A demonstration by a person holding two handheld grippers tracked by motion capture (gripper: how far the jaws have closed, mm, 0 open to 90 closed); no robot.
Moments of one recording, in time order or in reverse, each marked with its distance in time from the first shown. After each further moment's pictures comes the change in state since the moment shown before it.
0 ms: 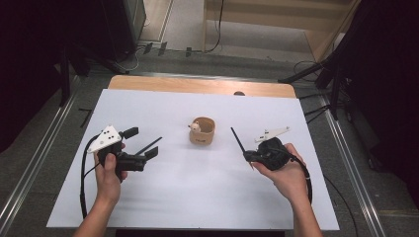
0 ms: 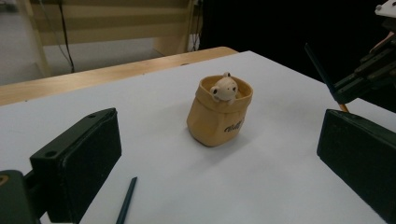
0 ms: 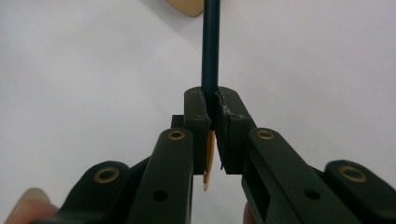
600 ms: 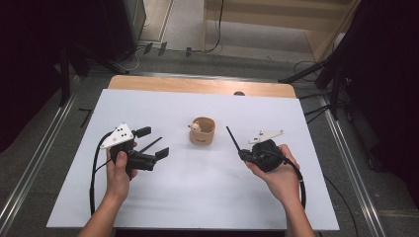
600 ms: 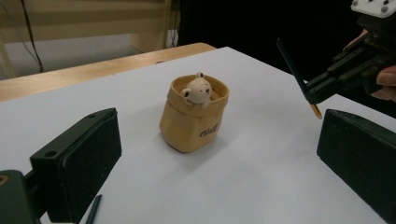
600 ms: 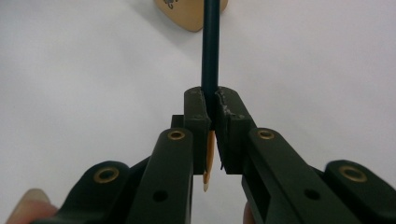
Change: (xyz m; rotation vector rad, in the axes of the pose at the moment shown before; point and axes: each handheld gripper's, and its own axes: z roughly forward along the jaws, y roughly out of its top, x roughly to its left) left arm -0.009 0.001 0.023 0.021 -0.099 0.008; right arm 0.014 0.003 0.009 -0.044 -0.048 -0.015
